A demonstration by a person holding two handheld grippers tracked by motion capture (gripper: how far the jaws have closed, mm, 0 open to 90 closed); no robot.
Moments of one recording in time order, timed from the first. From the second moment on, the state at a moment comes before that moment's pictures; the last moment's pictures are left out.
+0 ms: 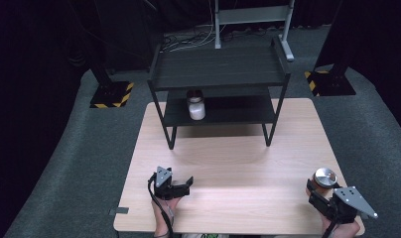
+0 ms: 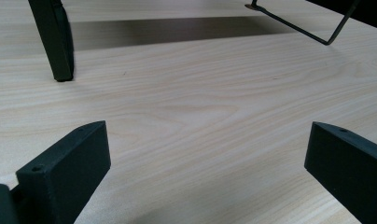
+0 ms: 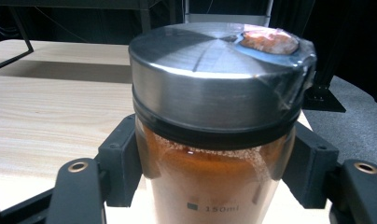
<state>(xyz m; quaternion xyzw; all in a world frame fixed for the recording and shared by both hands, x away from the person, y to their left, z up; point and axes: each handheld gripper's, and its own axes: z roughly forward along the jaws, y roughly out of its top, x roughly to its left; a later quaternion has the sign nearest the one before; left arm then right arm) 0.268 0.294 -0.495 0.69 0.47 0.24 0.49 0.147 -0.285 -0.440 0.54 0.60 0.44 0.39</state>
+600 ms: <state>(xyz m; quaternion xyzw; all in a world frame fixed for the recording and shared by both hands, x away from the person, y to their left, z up) 0.267 0.296 -0.496 0.69 0.47 0.23 0.50 0.173 -0.278 -0.420 0.52 0.62 0.44 0.39</state>
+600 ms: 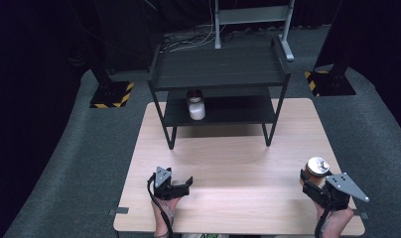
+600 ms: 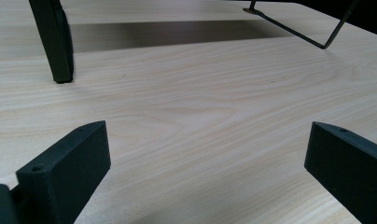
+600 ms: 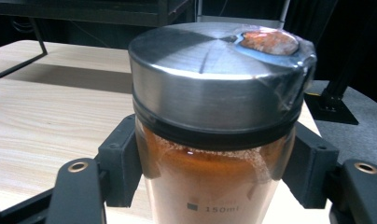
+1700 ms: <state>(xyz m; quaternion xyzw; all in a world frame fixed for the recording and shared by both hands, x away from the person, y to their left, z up) 0.266 0.297 -0.497 0.69 0.46 0.23 0.50 0.194 -0.255 -0.417 0.48 0.66 0.45 0.36</state>
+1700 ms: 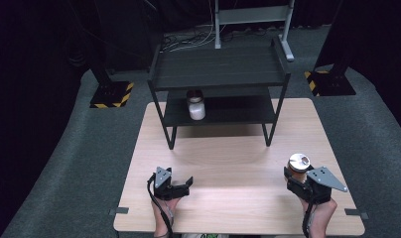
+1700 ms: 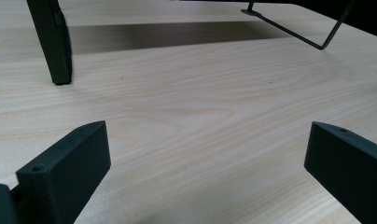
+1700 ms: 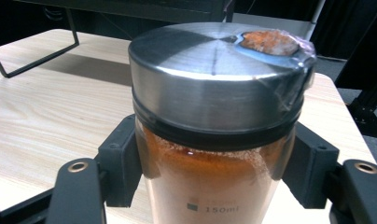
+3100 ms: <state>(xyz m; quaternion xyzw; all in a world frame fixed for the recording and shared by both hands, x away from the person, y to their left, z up) 0.266 0.296 -0.497 0.69 0.46 0.24 0.50 0.208 -0.234 -0.410 0.45 0.68 0.45 0.36</state>
